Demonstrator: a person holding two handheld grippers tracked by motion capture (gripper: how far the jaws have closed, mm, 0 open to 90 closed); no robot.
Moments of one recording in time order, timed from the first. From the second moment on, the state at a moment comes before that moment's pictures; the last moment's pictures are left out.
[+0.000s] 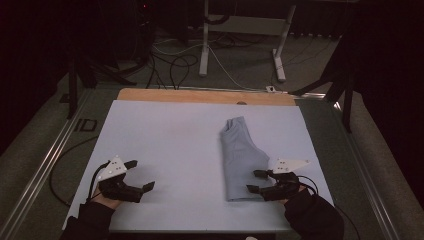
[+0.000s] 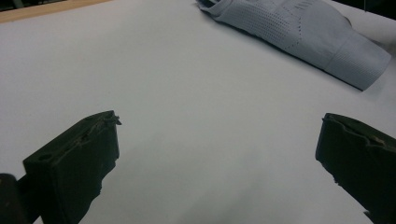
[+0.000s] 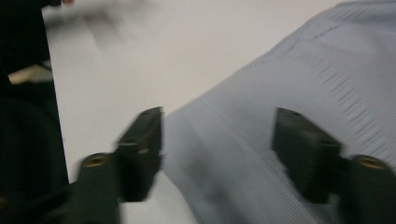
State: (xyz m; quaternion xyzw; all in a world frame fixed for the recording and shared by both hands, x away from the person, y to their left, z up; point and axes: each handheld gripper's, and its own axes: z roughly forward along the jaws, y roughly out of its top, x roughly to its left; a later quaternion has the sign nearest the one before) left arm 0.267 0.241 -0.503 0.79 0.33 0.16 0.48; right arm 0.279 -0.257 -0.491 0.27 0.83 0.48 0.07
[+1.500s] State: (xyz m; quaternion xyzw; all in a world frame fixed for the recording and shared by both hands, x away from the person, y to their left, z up) left arm 0.264 0.248 -0.506 0.80 0.32 0.16 0.48; right arm 0.269 -0.297 -0.519 0.34 0.80 0.48 0.14
